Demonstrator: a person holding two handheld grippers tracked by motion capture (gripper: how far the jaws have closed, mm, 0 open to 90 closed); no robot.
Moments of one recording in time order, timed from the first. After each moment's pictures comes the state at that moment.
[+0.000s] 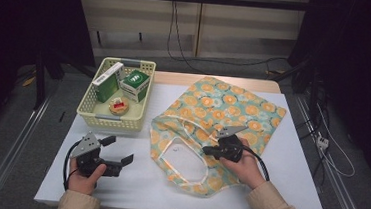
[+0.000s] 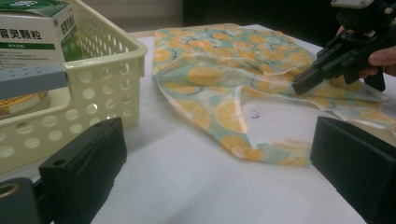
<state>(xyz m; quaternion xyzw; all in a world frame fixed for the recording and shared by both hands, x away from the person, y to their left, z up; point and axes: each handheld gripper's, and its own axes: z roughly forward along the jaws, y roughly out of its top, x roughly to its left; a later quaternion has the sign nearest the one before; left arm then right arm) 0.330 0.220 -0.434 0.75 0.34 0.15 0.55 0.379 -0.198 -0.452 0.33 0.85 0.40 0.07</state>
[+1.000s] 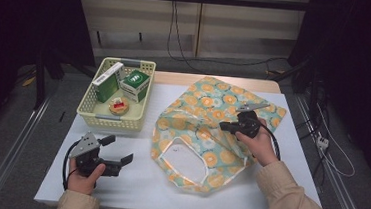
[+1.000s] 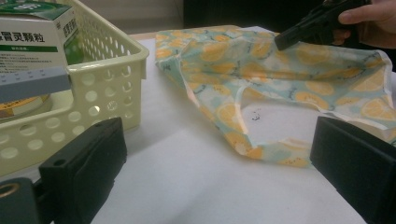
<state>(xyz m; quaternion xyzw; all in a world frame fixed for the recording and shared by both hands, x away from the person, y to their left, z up) 0.330 0.221 -0.433 0.75 0.34 0.15 0.55 0.435 -0.251 -0.427 0.41 0.80 0.42 0.11</state>
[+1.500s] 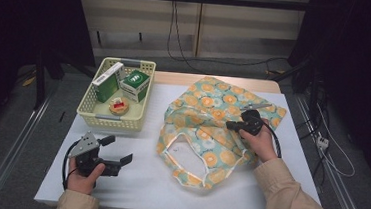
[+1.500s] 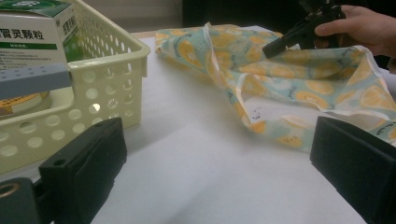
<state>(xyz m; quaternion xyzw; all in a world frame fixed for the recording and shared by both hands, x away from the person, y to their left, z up) 0.331 0.223 -0.435 0.75 0.33 0.15 0.56 0.457 -0.273 -0.456 0.46 0.79 0.38 0.12</state>
